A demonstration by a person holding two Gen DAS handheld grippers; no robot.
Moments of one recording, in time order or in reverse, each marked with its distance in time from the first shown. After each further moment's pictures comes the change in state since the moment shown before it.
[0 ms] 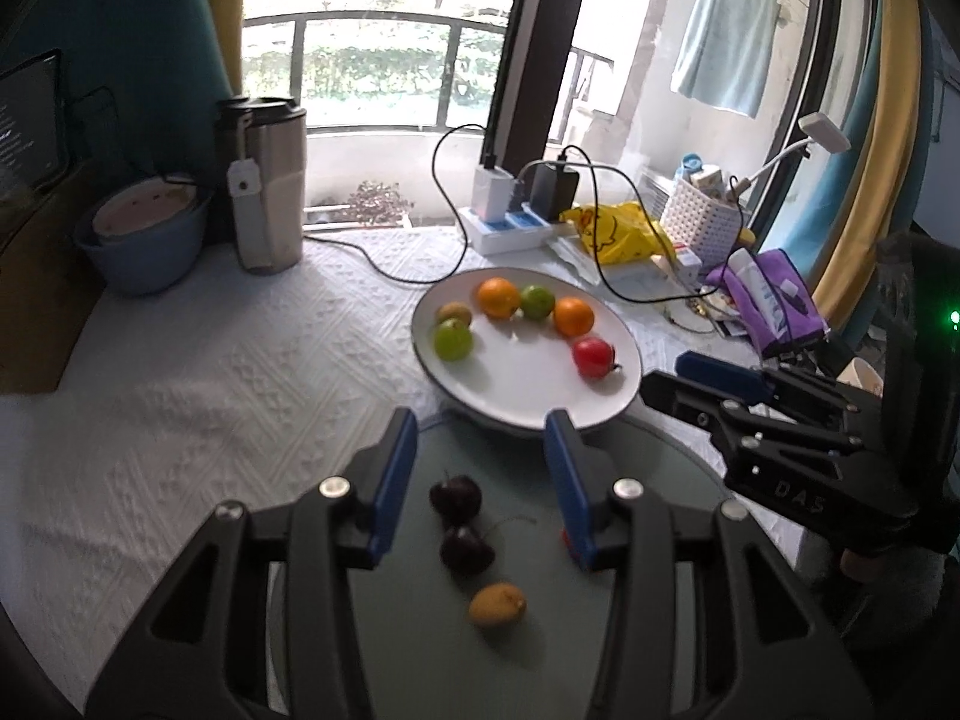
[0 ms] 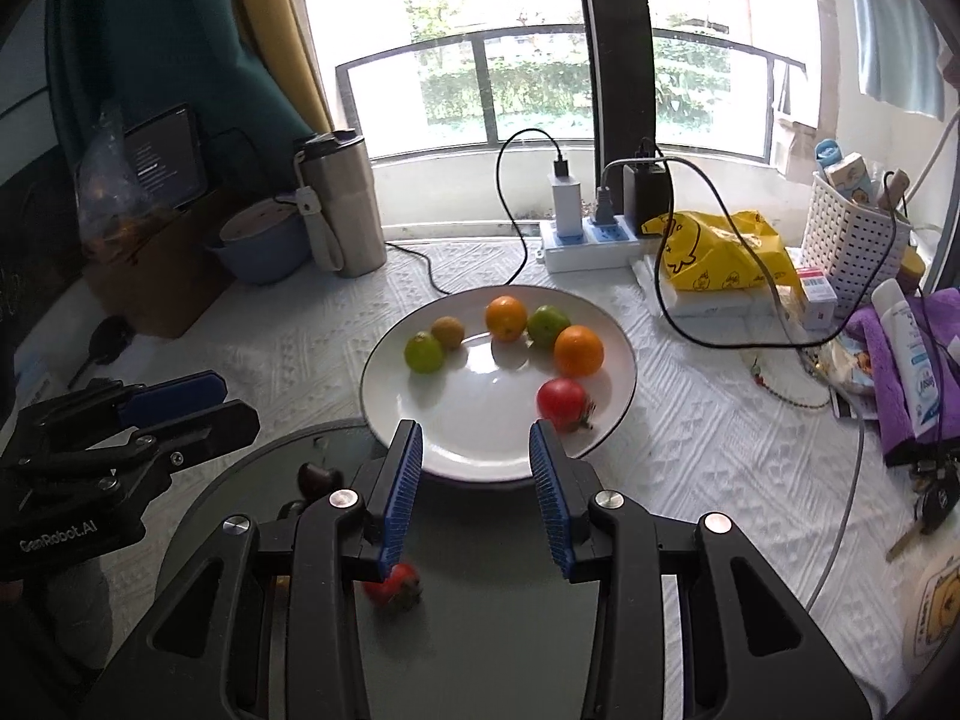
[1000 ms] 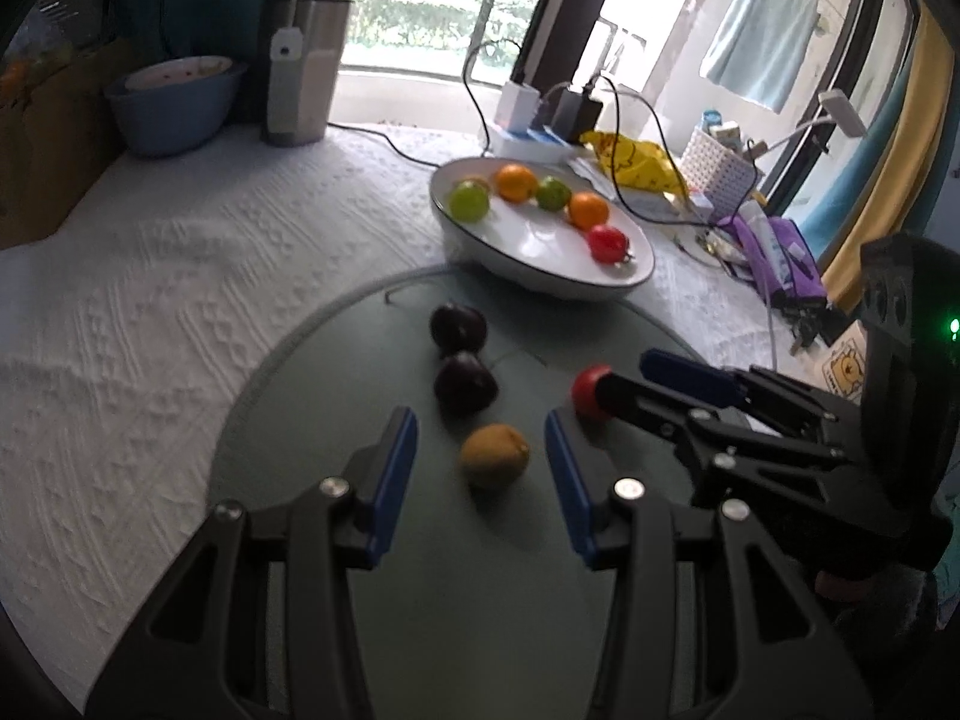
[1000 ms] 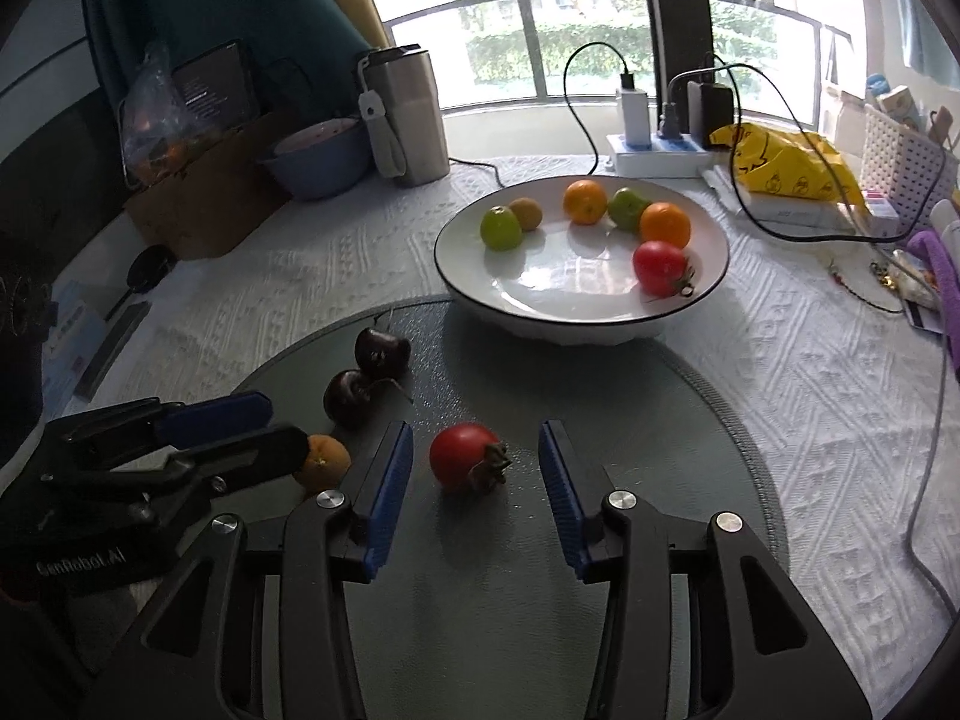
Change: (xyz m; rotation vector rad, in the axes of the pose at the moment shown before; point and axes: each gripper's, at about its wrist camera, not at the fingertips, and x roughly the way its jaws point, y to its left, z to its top) left arm 0.007 0.002 -0.072 -0.109 0.104 -0.014; right arm 0.020 0.023 -0.056 -0.030 0.097 0.119
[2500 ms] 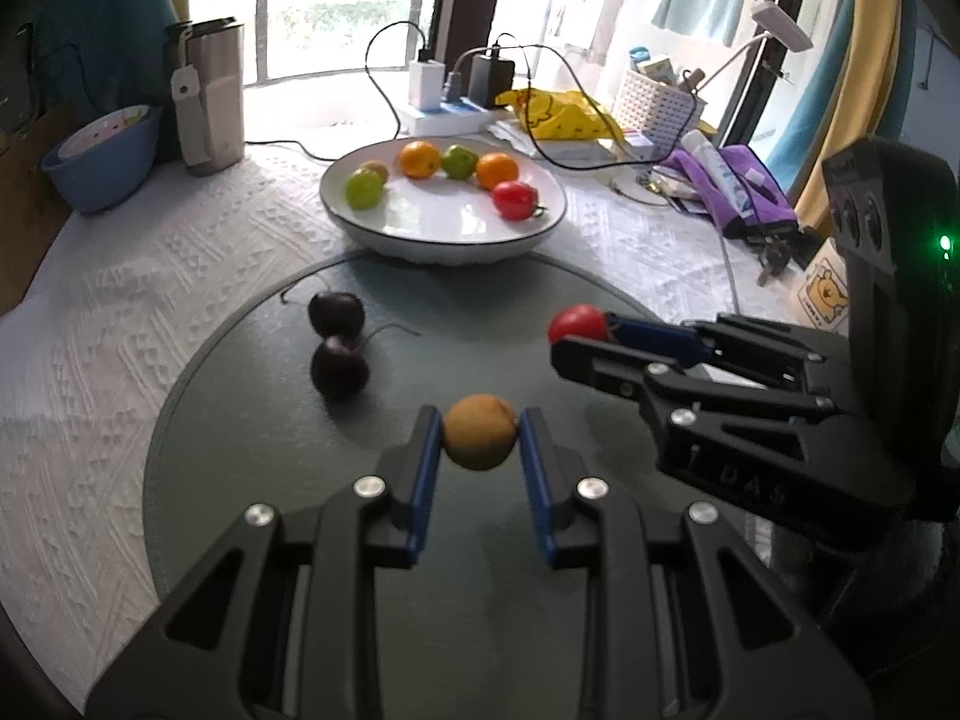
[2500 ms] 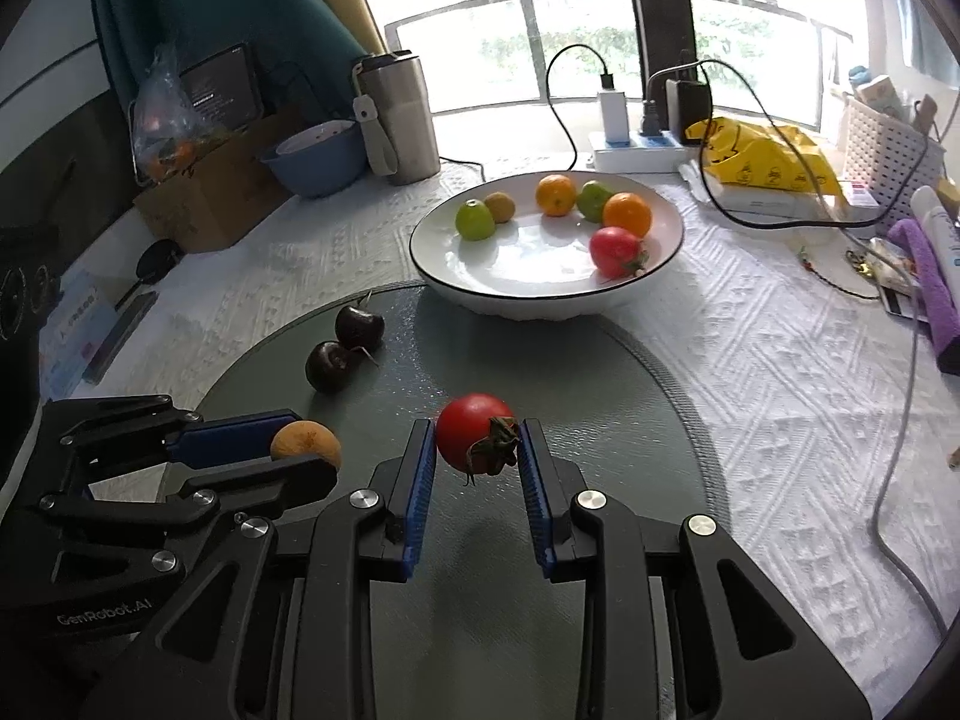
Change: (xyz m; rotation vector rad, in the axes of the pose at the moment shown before) left arm 0.000 -0.059 -0.008 0.164 0.036 -0.004; right arm -0.024 -0.023 -0.013 -0.007 -0.009 0.008
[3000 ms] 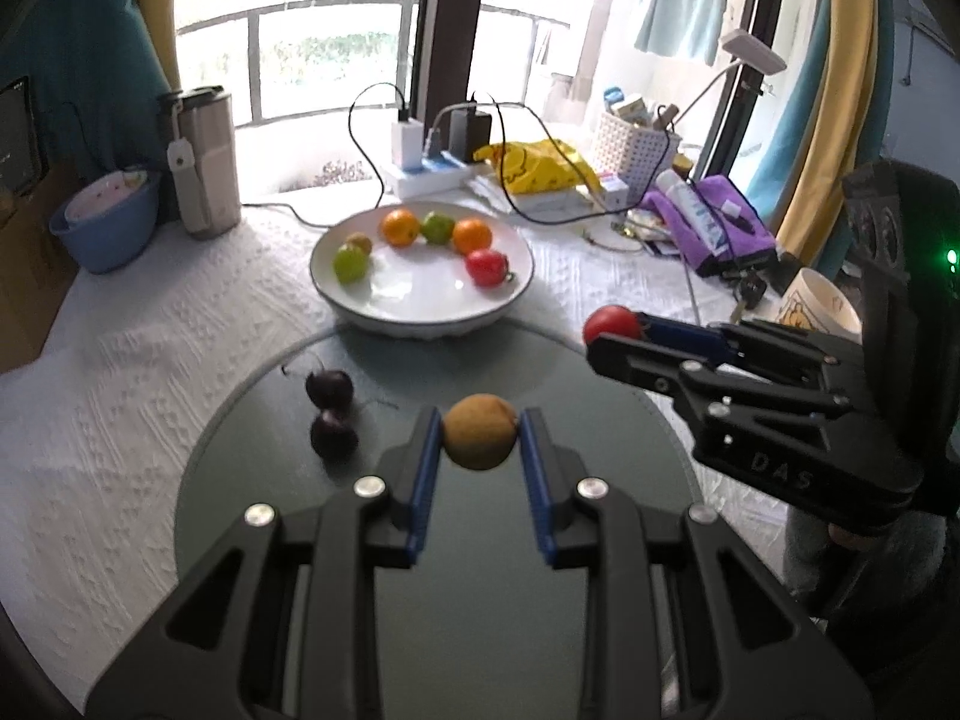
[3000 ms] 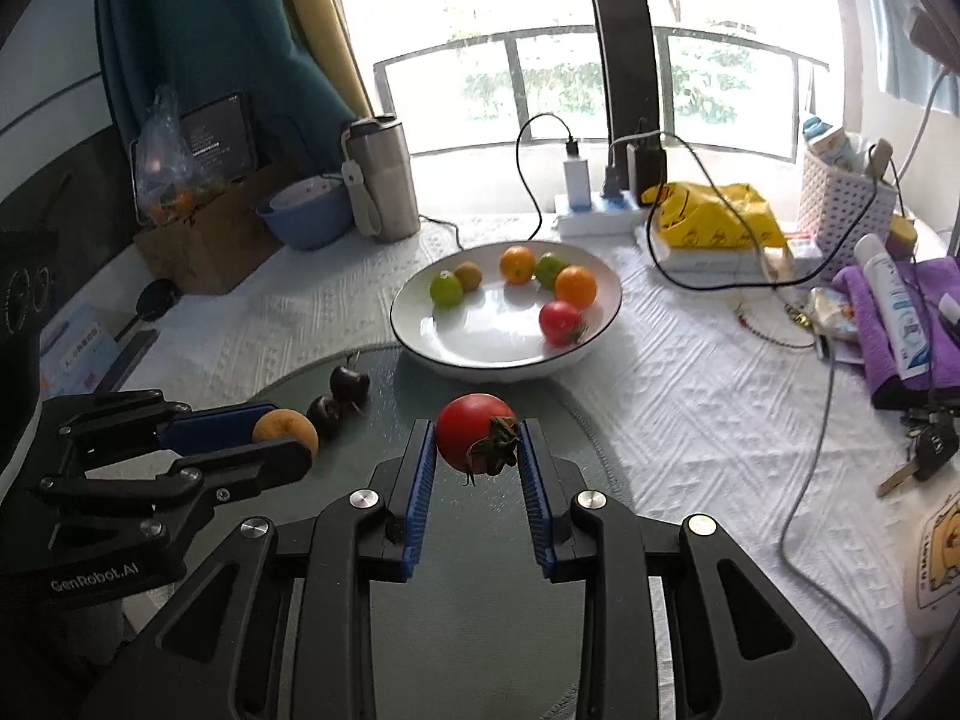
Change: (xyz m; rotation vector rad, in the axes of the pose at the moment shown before) left arm -0.031 -0.016 0.026 0.038 -0.079 0.006; right arm -0.048 -0.011 0.018 -0.001 -0.095 -0.043
